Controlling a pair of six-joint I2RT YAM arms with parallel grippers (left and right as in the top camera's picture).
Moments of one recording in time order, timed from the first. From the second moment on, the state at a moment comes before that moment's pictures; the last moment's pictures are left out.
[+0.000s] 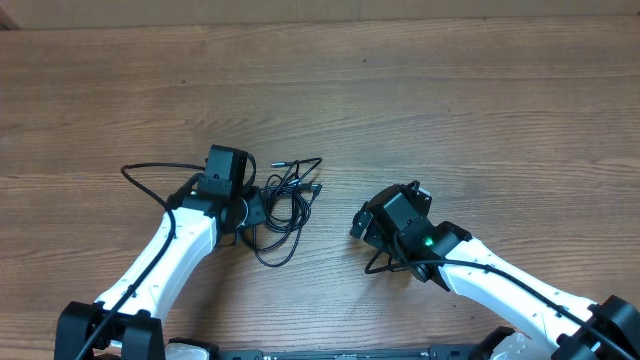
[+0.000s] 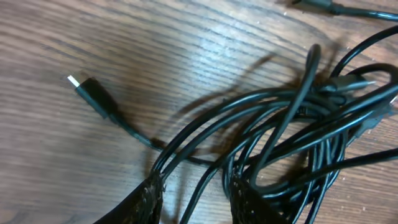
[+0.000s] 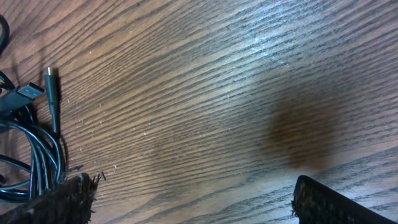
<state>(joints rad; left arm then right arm) -0.22 1.45 0.79 -0.56 0.03 -0.49 0.69 1.40 0.67 -0.41 0.10 1.11</state>
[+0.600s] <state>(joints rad) -0.22 1.59 0.77 -0.43 0.13 -0.46 0.69 1.40 0.67 -0.40 0.10 1.11</state>
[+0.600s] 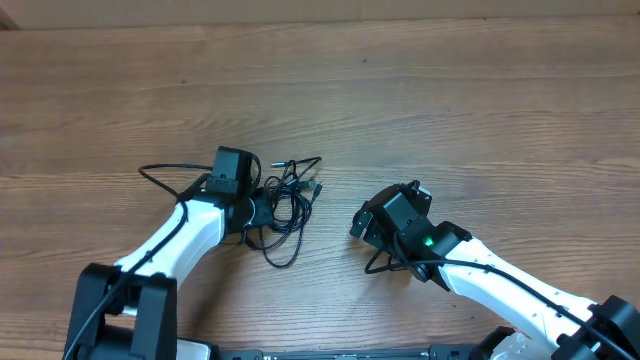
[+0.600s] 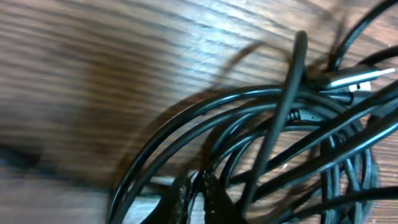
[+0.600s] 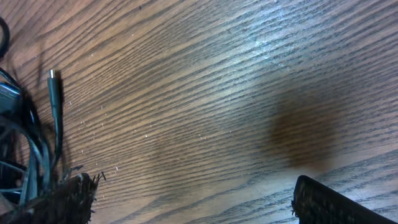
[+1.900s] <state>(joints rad) -0.21 1.49 0.81 -0.47 0.39 -0.63 0.69 1.40 0.67 -0.27 -0.21 0.85</state>
